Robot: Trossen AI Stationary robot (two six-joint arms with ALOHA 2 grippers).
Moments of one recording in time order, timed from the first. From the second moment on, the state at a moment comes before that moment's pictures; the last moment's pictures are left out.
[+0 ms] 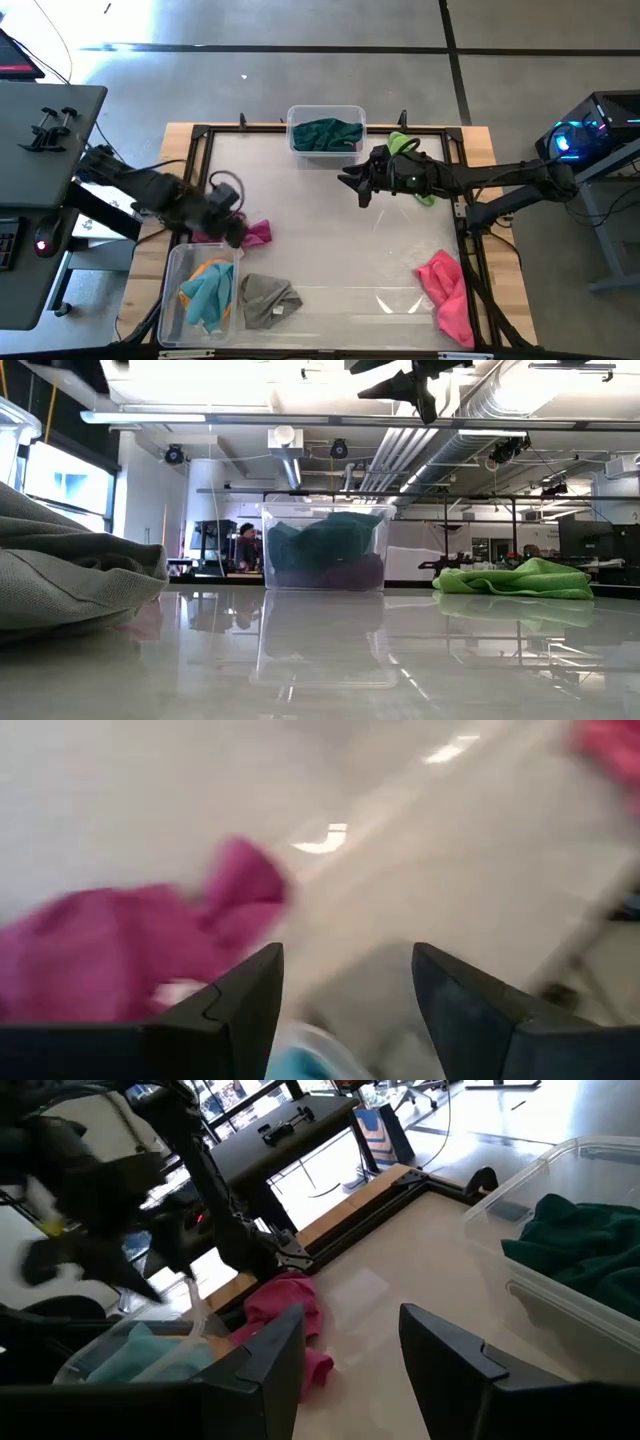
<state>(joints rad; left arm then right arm) -0.42 1.15 1.26 -1.28 -0.28 -1.32 -0.02 1.26 0.98 0.02 0.23 0.55</state>
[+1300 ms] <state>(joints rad) 0.11 1.24 0.64 -1.09 -0.01 -0.95 0.00 1.26 0.98 -0.02 0.23 0.58</state>
